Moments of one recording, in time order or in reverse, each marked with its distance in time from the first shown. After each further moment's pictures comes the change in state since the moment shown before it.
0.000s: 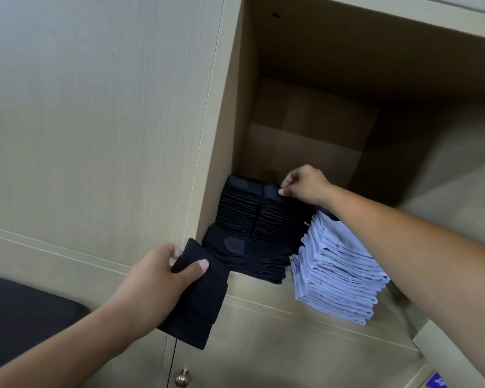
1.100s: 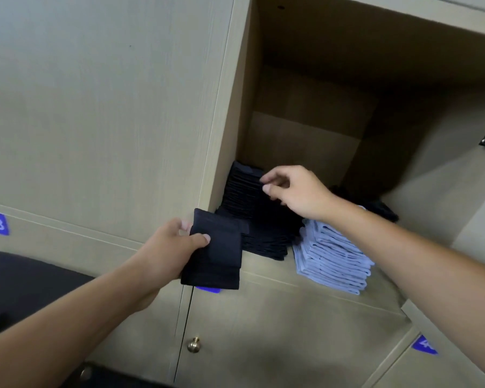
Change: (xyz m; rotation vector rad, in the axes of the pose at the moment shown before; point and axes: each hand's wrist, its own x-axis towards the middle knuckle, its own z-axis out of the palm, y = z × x) left_hand -0.007 0.009 -0.009 -0.207 -0.073 -0.070; right_hand -0.109 -0.038 0.011 0.184 -0.067 -0.282
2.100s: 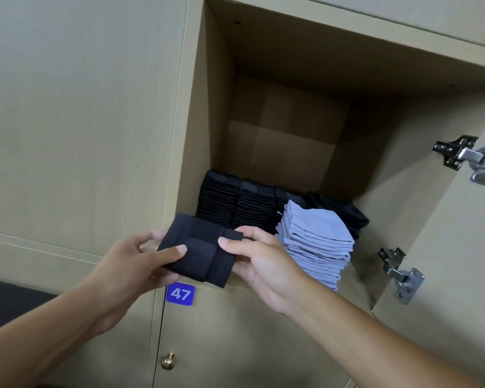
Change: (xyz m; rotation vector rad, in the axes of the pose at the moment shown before) left_hand -0.001 -0.004 0.004 -0.181 -0.051 0.021; right_hand -0.099 -0.024 0.051 1.221 -0.023 0.416
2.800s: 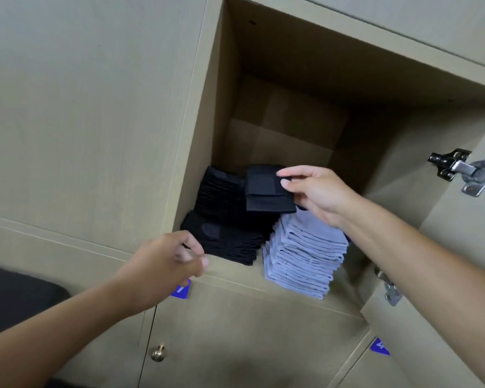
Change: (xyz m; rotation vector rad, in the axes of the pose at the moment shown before) left_hand -0.003 -0.004 0.023 0.636 -0.094 0.216; right_hand 0.041 -0.117 -0.051 -0.550 0.204 -0.225
